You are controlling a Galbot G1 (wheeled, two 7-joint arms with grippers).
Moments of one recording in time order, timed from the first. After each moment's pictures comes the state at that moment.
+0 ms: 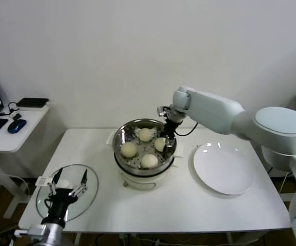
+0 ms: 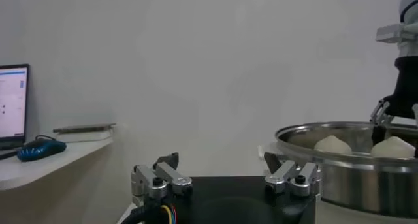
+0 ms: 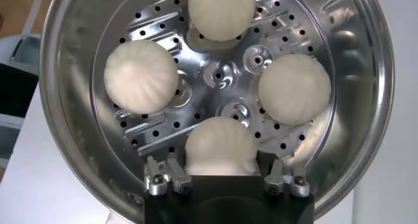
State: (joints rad) left arm 1.64 -1.39 -0.70 -2.07 -0.17 -0.08 0.08; right arm 0.48 1.34 -1.42 0.73 0.58 -0.20 -1.15
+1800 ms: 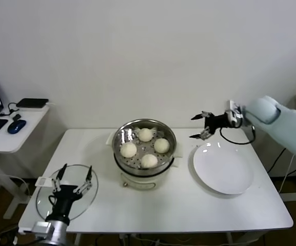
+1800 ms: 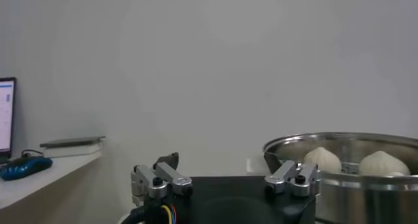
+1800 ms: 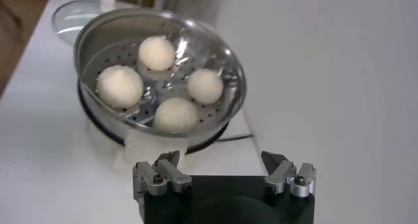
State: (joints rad) left arm 1.64 -1.42 -0.67 -2.12 -0.12 -0.05 0.08; right arm 0.20 0.61 -0.85 1.32 0.63 -0.09 -0.80
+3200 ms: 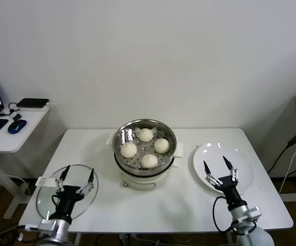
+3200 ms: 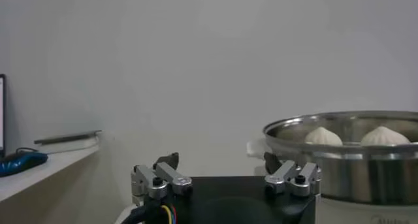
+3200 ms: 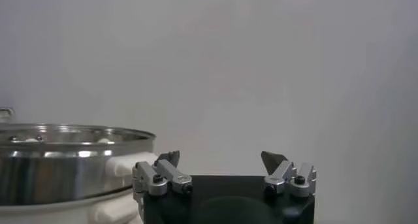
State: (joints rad) left arm 1.60 -1.36 -0.65 -2.03 -0.10 -0.08 0.06; right arm -1.40 1.25 0.58 1.70 0.31 0.33 -0.22
